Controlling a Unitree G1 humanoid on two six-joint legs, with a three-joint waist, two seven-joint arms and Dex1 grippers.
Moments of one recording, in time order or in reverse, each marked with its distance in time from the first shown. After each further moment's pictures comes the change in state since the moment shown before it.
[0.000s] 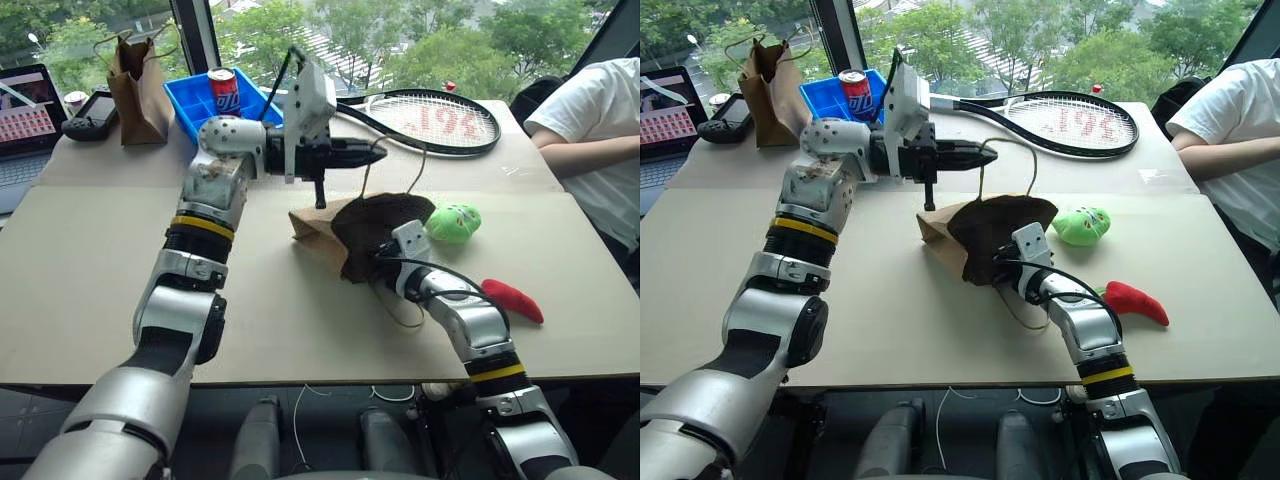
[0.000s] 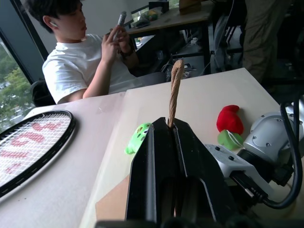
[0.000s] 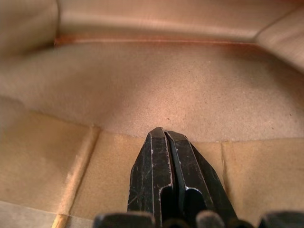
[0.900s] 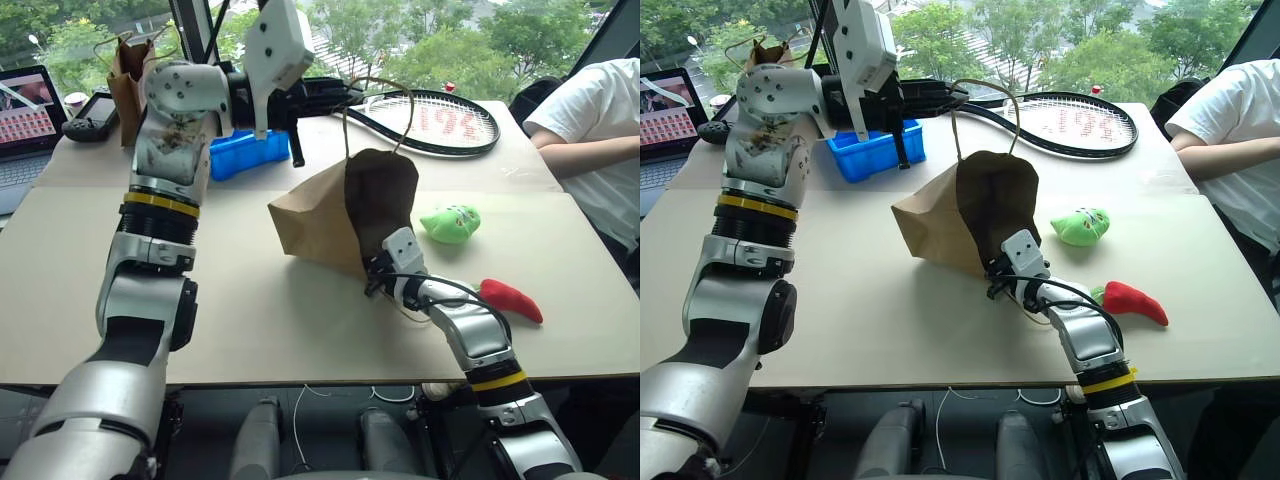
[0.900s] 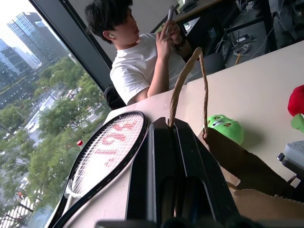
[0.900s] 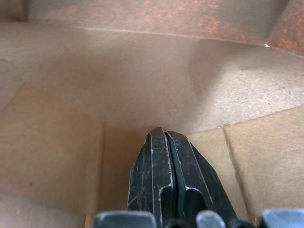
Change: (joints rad) left arm -0.002 0.118 -0.042 -0.059 0.063 -0.094 0.100; right arm 0.052 -0.016 0.031 -0.109 -0.107 0.020 0.078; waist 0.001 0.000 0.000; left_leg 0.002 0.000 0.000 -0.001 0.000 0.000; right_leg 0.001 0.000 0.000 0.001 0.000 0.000
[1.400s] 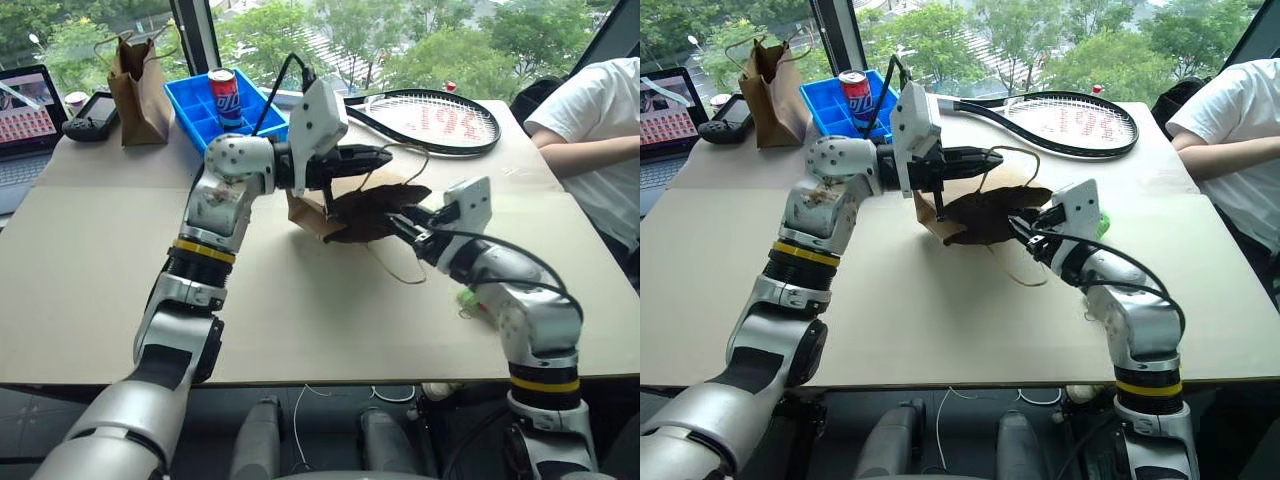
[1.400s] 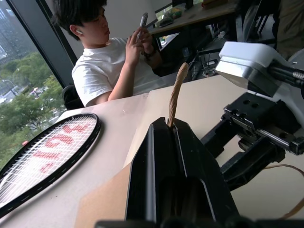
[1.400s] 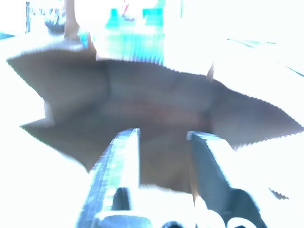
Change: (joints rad) left arm 0.220 -0.128 -0.045 -0.253 -0.063 0.192 0.079; right arm -0.049 -0.093 -0.363 -0.344 0.303 0.284 -0.006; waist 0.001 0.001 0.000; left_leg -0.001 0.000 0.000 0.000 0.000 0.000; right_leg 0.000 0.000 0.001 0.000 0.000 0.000
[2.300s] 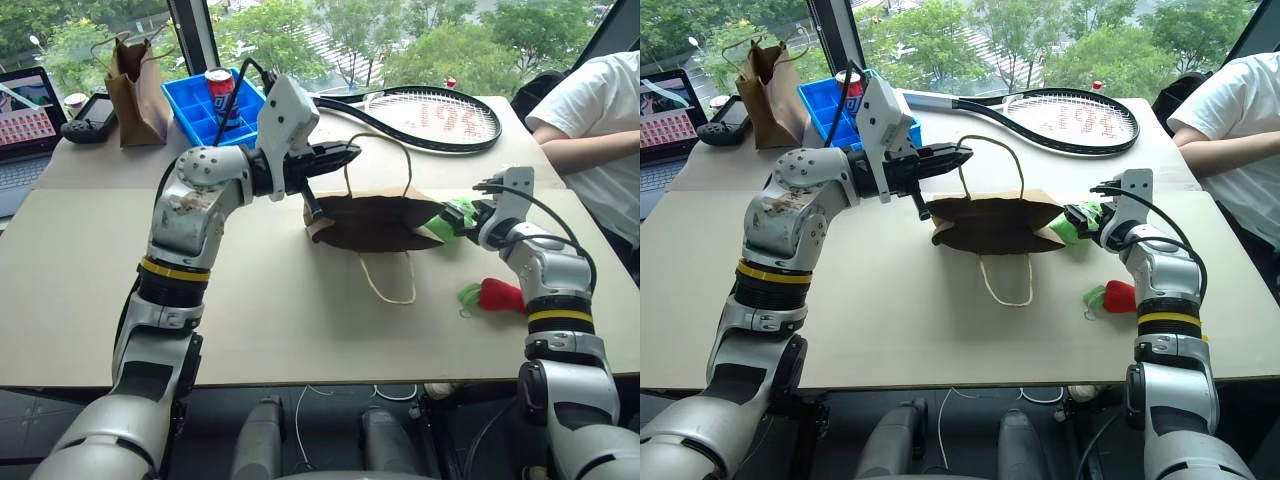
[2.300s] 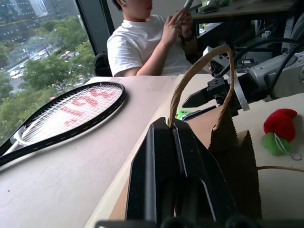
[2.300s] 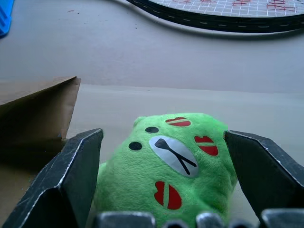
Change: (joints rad) left arm 0.033 0.101 0.041 -0.216 -0.078 0.268 0.175; right arm -0.282 -0.052 -0.016 0.931 -0.184 -0.305 -0.034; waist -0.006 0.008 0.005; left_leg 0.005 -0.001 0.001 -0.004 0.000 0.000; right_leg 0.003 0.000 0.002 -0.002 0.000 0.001
